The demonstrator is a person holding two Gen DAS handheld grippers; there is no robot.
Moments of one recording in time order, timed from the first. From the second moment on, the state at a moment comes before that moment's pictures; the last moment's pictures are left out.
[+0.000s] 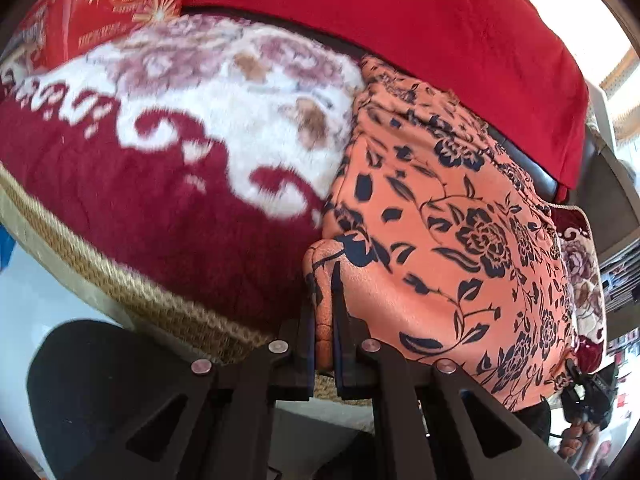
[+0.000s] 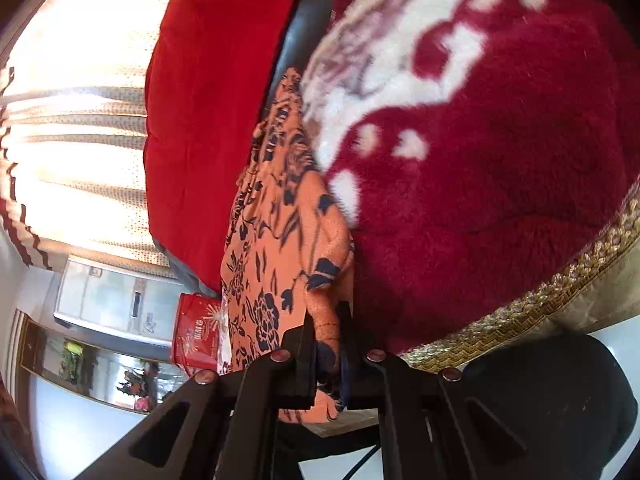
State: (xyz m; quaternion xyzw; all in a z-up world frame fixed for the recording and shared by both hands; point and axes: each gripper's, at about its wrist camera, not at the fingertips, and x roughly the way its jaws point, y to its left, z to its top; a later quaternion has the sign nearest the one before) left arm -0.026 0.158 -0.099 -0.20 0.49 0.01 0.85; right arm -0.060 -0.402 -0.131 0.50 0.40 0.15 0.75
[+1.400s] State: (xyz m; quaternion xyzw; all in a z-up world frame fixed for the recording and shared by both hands) left arm 0.244 0.101 -0.088 -0.14 0.49 -0.04 0.86; right arm 0.248 -0.351 -0.063 0.27 0.49 0.17 0.81
